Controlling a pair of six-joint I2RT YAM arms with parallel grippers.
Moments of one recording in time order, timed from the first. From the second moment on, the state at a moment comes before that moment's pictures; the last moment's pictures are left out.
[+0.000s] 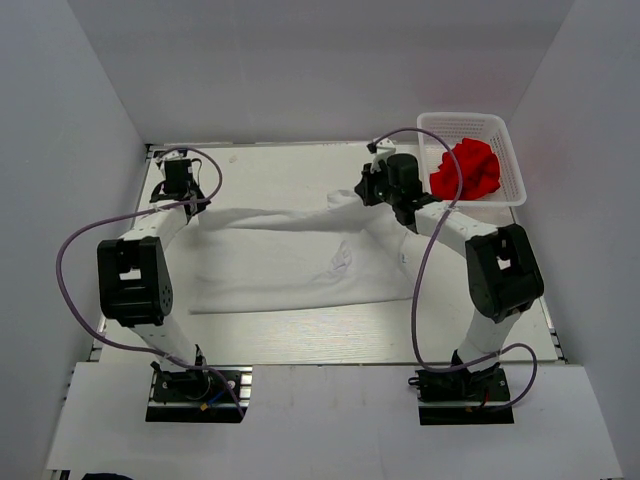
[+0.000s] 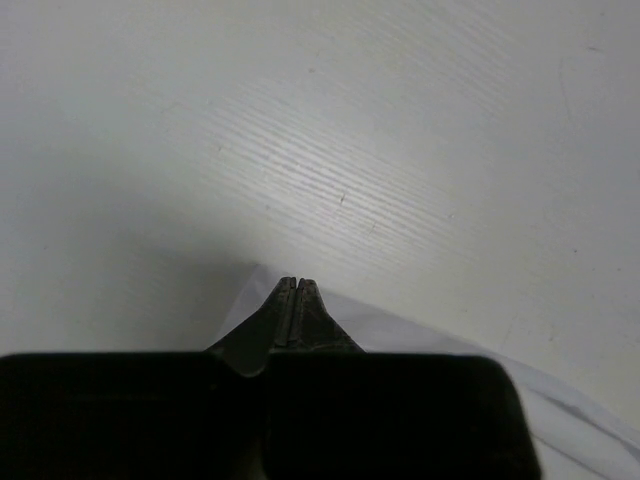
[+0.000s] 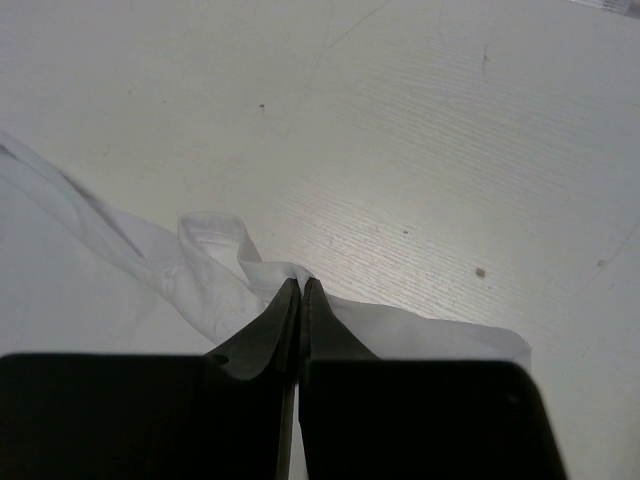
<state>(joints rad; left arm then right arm) 0.05 1.73 1.19 -0.18 -0.20 -0.39 0.43 1.81 1.21 0.18 -0.18 0.10</state>
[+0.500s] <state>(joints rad) 0.05 1.46 0.94 -0.15 -0.30 -0.46 0.46 1.56 0.91 0.21 -0.17 0.12</state>
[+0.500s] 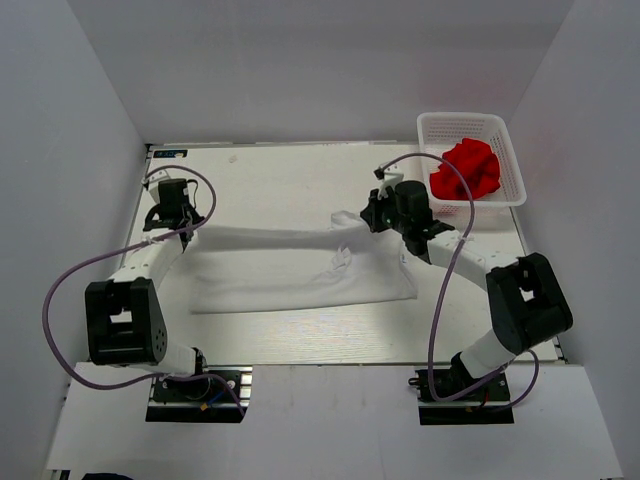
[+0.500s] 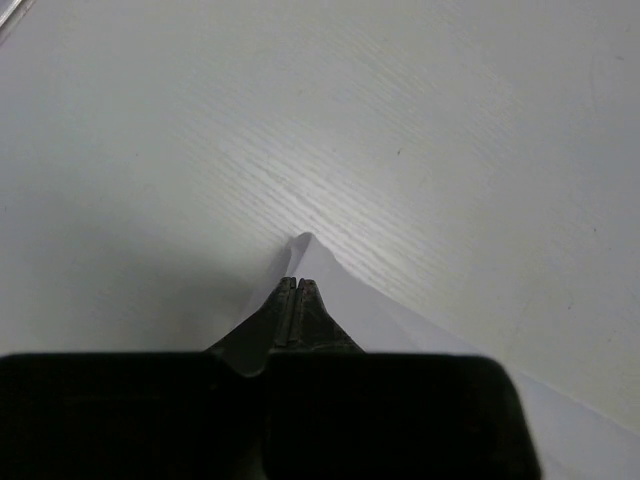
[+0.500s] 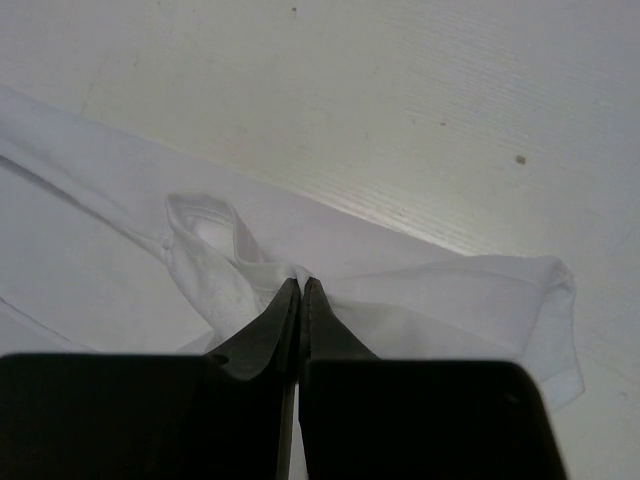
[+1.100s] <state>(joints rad) 0.05 1.38 0.72 -0.25 -0.38 -0.74 0.51 1.45 0.66 0.23 -0.15 0.22</state>
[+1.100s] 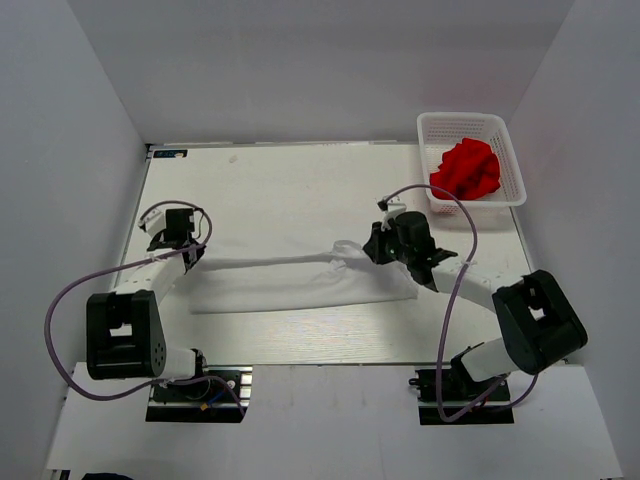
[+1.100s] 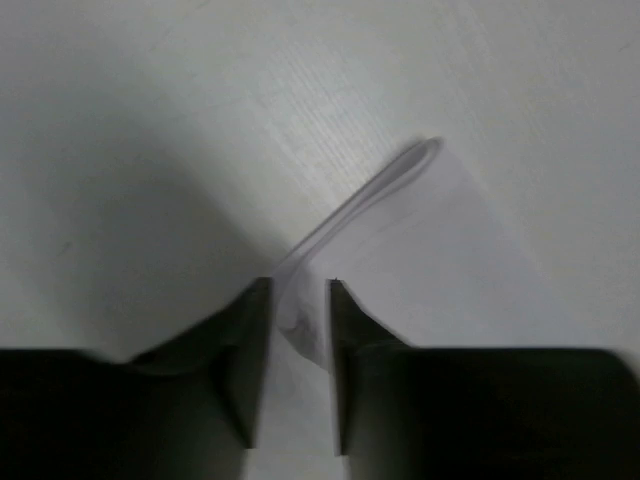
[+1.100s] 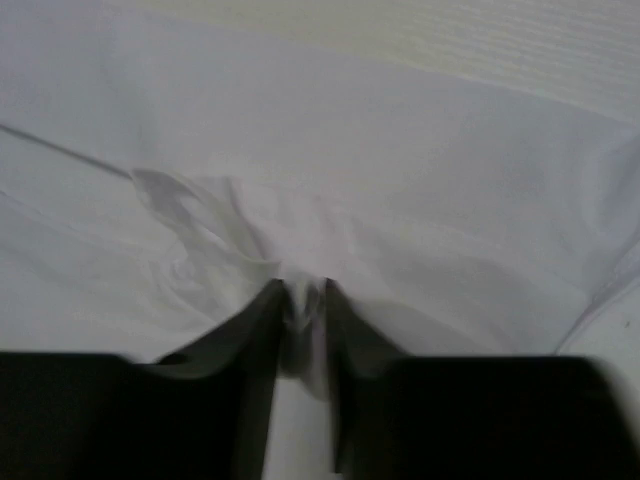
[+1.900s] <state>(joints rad) 0.05 1.35 0.92 -0.44 -0.21 -0.92 0.58 1.53 0.77 0.21 -0.38 0.30</state>
